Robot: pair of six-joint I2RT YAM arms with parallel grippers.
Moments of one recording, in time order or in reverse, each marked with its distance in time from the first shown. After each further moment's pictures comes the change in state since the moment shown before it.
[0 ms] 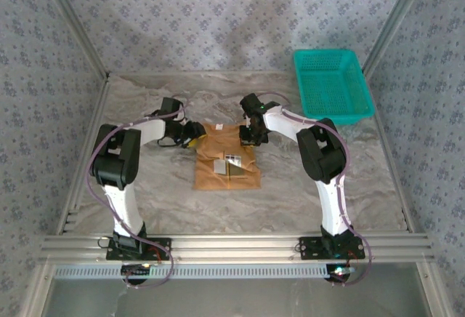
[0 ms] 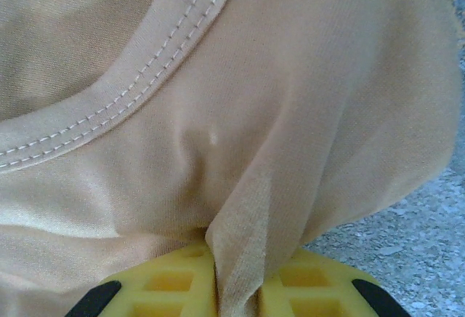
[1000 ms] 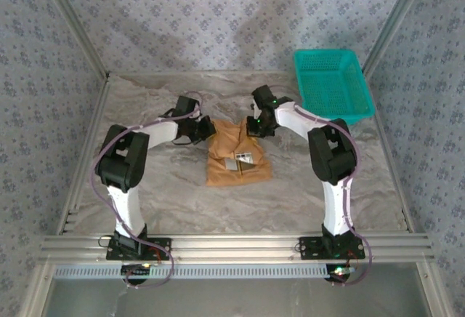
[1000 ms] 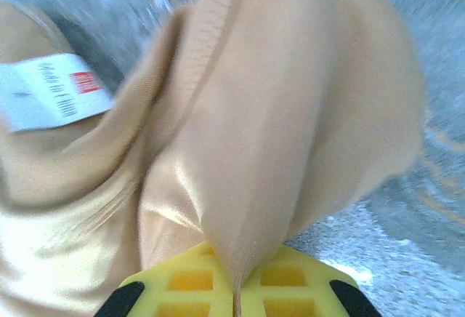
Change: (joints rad) left arm -0.114 -0.032 0.033 0.111 -0.044 -0.076; right arm -0.088 -0.093 -0.024 0.061 -0.071 -0.027
